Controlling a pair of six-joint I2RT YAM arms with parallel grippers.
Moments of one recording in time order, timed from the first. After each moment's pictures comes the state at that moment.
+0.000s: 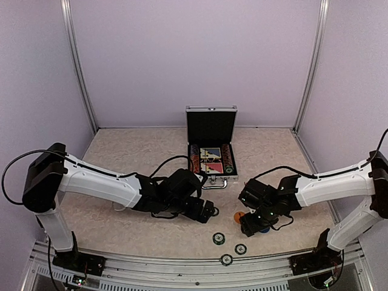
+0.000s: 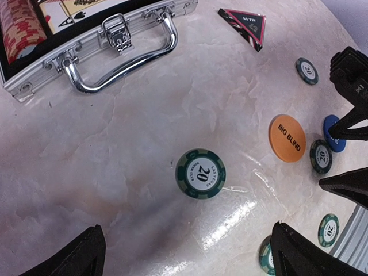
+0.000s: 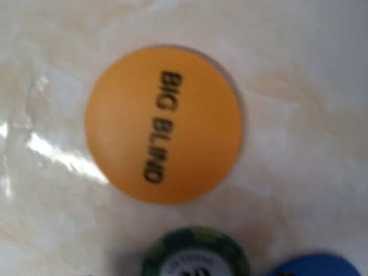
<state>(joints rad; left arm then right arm) -1.14 1.81 1.08 -0.10 -0.16 -0.52 1.03 1.44 0.73 -0.61 0.11 0.62</state>
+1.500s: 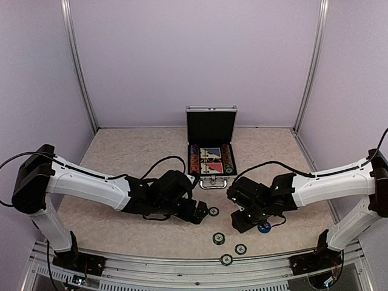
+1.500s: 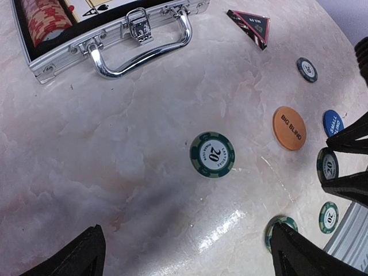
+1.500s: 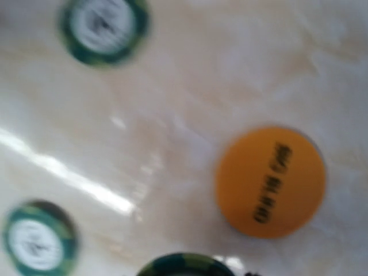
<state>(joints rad) -1.14 1.71 0.98 -0.08 -0.17 -0.55 1.13 1.47 0.84 -0.59 0.17 0.62</state>
